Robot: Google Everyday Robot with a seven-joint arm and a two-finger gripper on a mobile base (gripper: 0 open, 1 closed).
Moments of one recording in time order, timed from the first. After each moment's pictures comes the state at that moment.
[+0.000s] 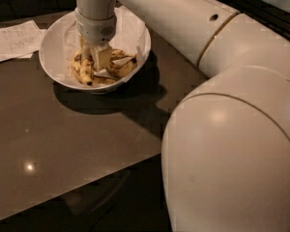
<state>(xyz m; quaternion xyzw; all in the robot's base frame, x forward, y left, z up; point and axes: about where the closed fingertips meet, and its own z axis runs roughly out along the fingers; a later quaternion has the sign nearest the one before) 0.632 0.116 0.892 -0.90 0.41 -0.01 0.11</state>
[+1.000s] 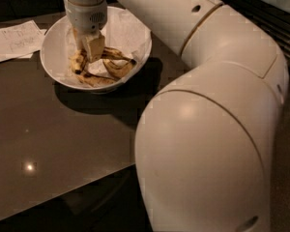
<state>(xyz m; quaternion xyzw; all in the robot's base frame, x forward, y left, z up) 0.630 0.127 0.919 -0.90 0.42 -0.02 0.09</state>
